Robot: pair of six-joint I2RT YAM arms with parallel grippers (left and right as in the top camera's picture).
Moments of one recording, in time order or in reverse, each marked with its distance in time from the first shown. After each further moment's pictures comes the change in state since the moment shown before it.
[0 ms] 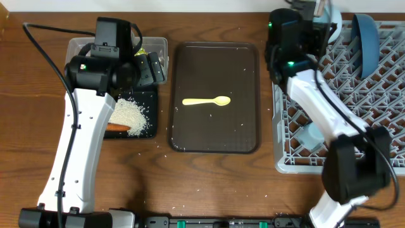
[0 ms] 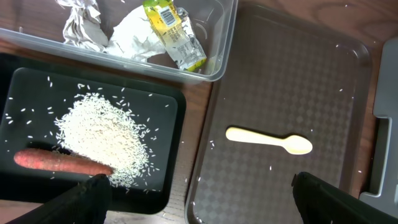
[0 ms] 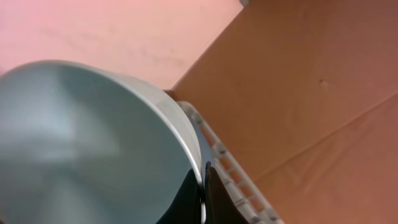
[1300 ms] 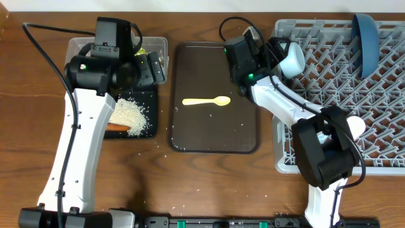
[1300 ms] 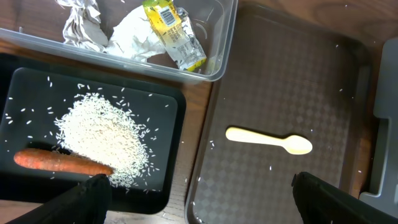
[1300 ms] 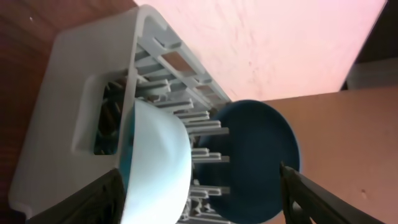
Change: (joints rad) left arm 0.000 0.000 0.000 0.000 0.000 0.000; right arm 0.170 0.139 -0.003 -0.197 -0.220 -0.193
